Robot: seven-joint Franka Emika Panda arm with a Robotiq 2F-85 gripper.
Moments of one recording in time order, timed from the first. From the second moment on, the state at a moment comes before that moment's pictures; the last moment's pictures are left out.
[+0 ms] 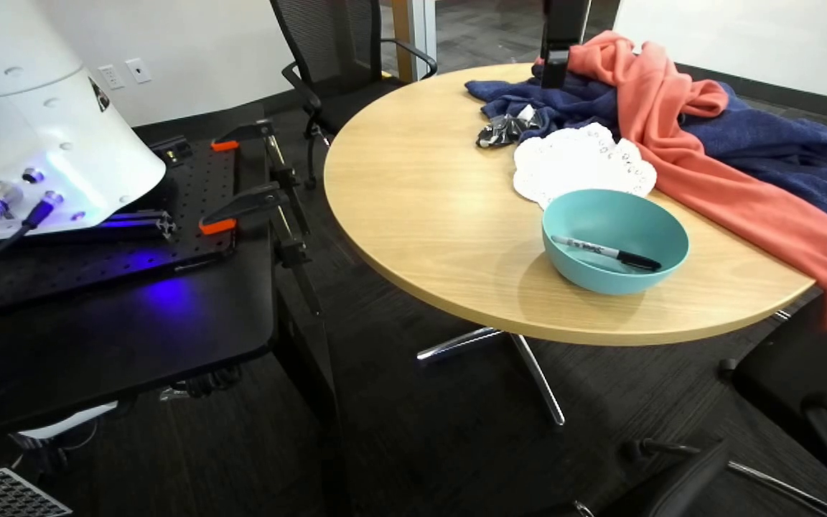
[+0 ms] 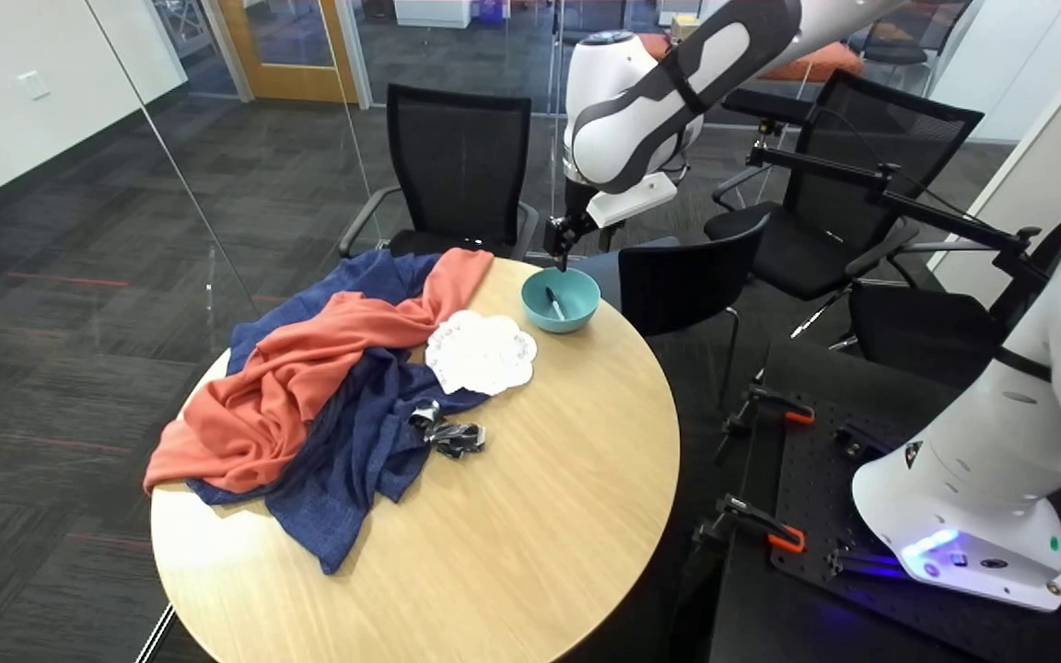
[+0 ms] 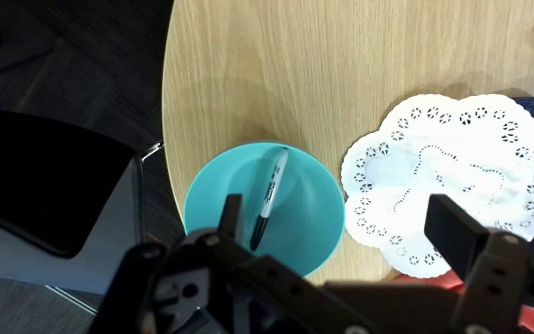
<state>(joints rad) -0.18 0.29 -0.14 -2.16 0.02 2.48 0.21</state>
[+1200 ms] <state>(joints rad) -0.22 0.52 -0.15 -2.01 0.10 2.54 0.17</state>
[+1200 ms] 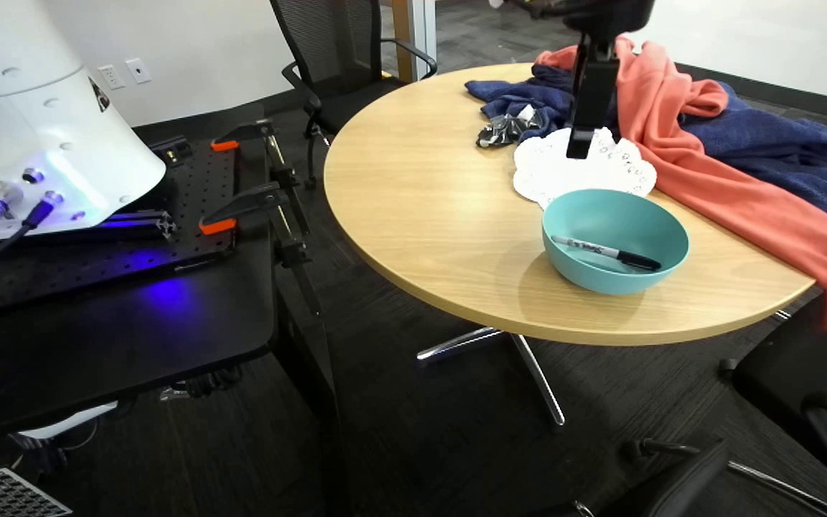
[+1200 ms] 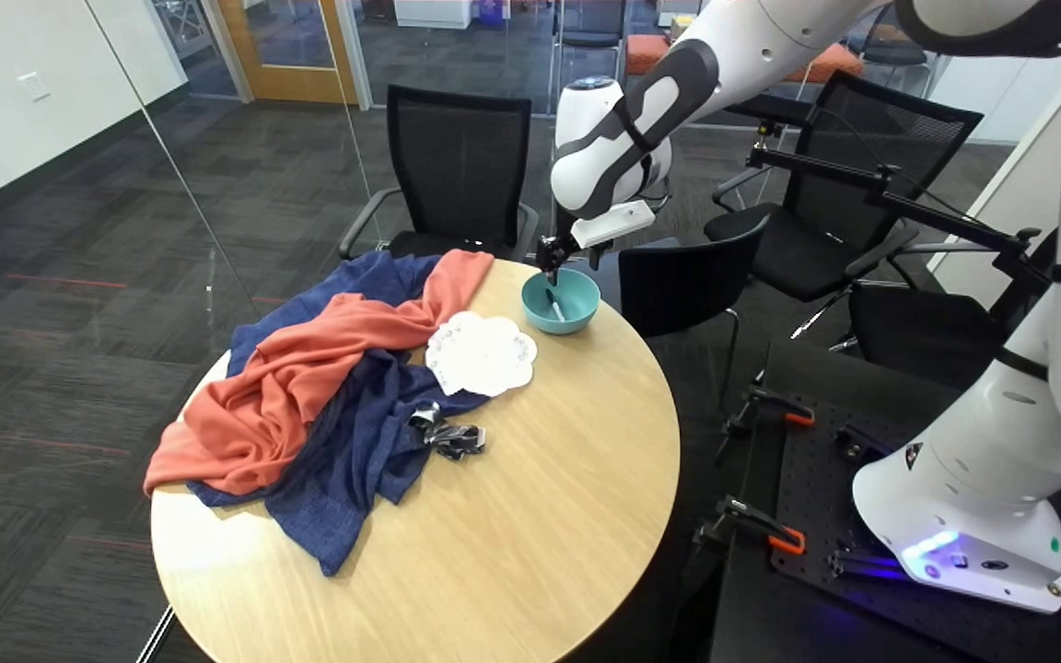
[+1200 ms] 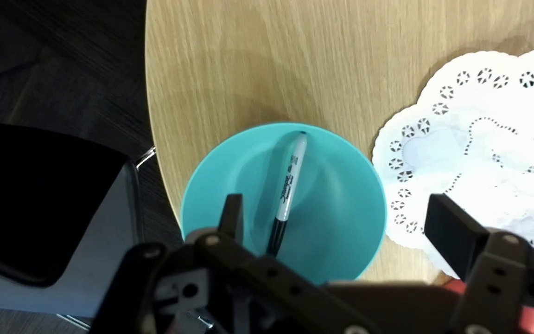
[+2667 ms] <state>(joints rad) -0.26 0.90 -0.14 -1.74 0.13 2.68 0.14</state>
